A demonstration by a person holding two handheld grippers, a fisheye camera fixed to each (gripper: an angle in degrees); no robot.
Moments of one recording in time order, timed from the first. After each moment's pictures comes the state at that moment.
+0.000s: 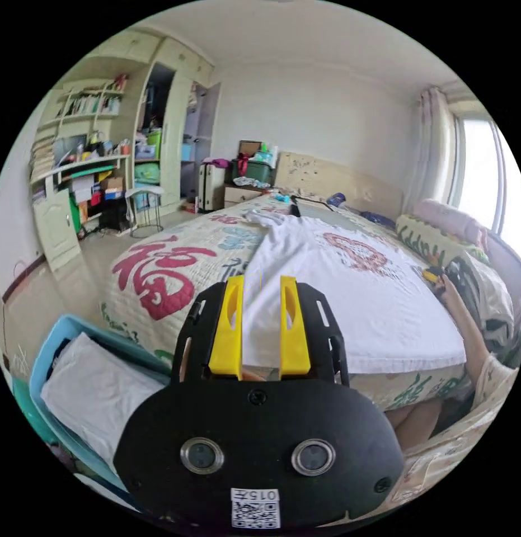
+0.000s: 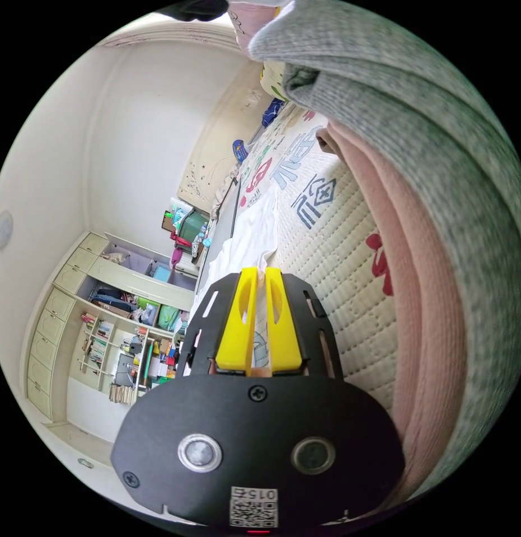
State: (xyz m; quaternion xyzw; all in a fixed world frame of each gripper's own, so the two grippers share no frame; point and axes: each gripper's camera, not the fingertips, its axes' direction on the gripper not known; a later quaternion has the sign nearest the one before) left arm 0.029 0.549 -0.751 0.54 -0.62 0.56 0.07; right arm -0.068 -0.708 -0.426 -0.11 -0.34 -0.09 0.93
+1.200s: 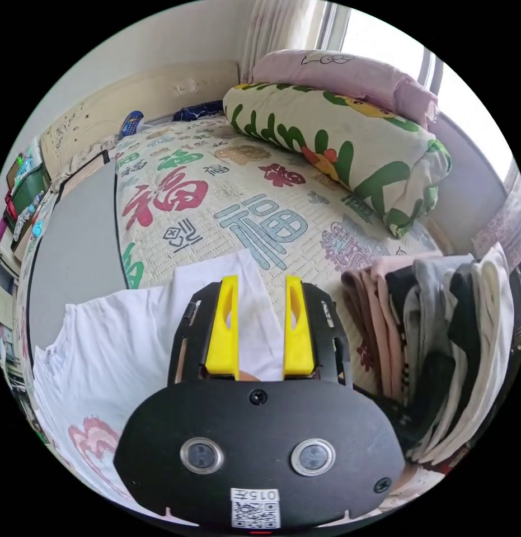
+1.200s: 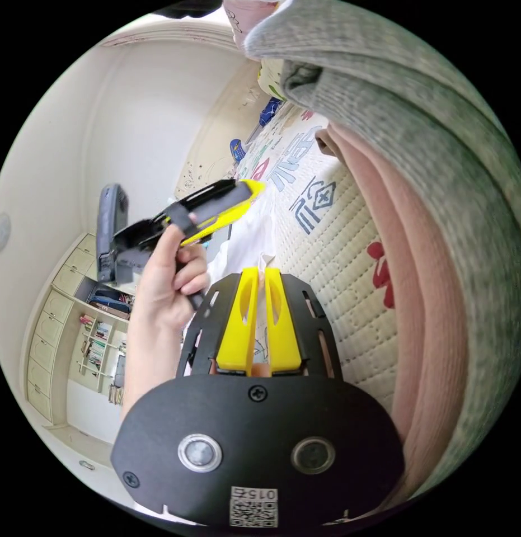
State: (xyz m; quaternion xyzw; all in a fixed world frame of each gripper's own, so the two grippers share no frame) left arm 0.287 -0.459 -0.097 0.11 -0.86 0.47 0.17; right arm -0.047 -0.665 -0.451 -0.12 -0.34 -0.09 0.93
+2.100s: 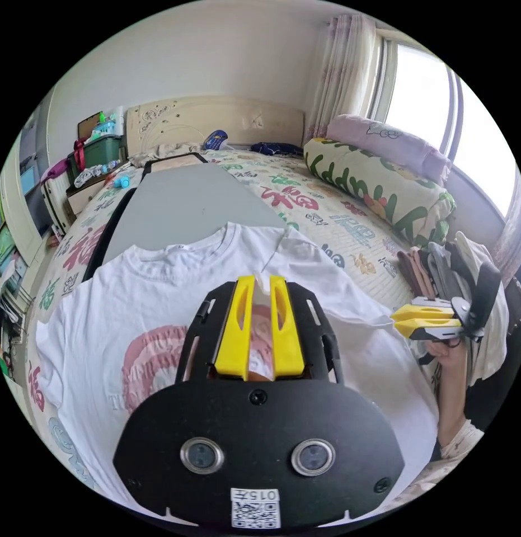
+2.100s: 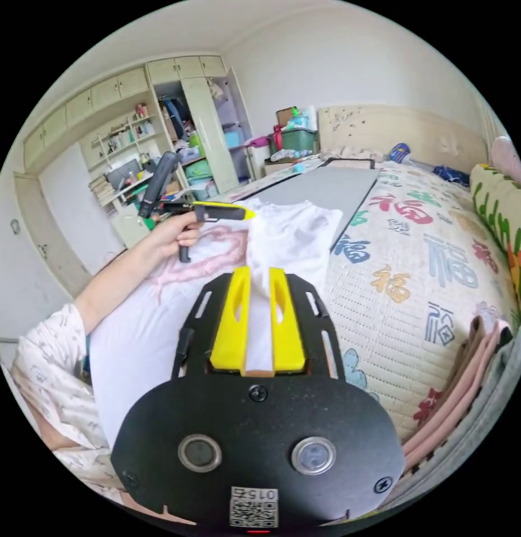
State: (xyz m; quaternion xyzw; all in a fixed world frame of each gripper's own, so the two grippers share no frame) left arm 0.447 -0.209 -0.317 0.25 -0.79 0.54 0.13; right arm -0.089 -0.413 -0.503 -0.07 -0.31 -0.58 0.75
